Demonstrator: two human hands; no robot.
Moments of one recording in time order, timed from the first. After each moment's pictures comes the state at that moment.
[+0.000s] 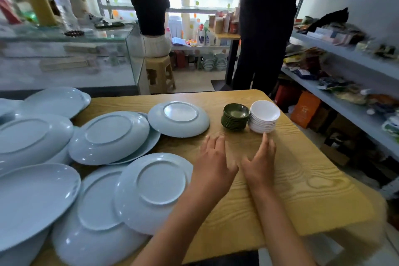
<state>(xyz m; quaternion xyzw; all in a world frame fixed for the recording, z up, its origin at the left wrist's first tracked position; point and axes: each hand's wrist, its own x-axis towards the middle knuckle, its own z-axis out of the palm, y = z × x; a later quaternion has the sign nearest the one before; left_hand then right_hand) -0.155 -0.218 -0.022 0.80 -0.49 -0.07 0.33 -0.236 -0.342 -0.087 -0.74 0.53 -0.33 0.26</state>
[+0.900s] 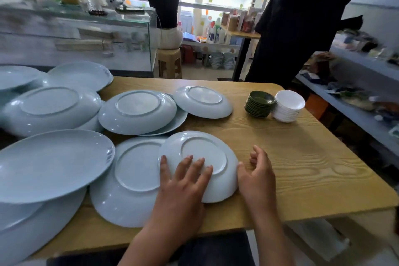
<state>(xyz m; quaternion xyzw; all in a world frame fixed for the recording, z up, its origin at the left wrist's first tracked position) -0.115 -0.048 -0.082 0.80 -0.58 0.07 0.14 -0.221 -0.197 -0.090 -0.73 0.48 -0.35 0.34</state>
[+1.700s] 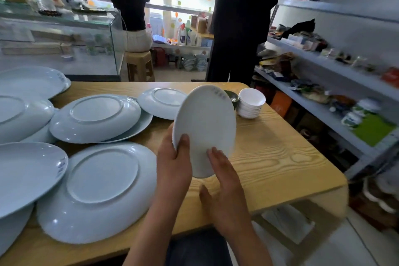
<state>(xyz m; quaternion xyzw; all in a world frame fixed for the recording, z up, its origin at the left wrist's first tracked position) -0.148 -0.125 -0.033 0.61 -0.27 -0.15 0.73 -0.261 -0.174 -0.096 -0.85 0.31 -0.34 0.26</state>
